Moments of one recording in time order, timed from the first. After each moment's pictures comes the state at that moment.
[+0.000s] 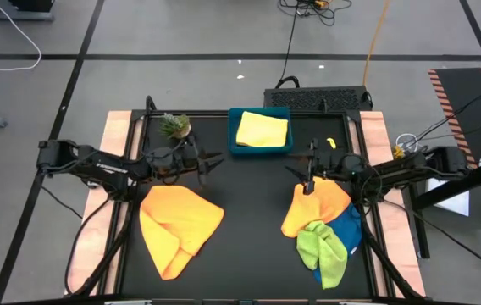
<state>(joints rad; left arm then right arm) 0.11 1.27 0.39 0.89 -0.16 -0.03 -0.14 1.13 0.10 1.20 0.03 0.01</state>
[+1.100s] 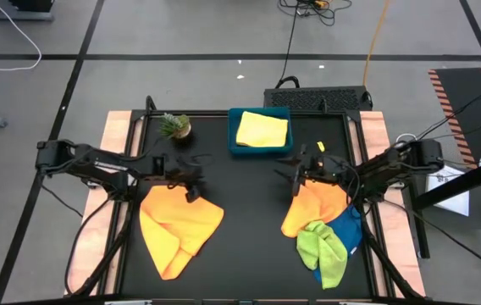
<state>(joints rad) 0.12 1.26 0.49 -0.18 -0.07 -0.26 -0.14 1.43 0.16 1.20 0.10 0.10</state>
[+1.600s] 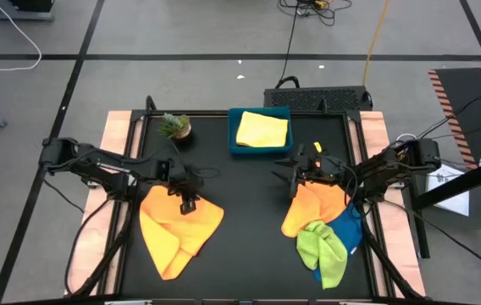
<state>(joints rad) 0.01 1.32 0.57 -0.32 0.11 -0.28 -0.11 1.46 0.19 1.20 0.10 0.09</state>
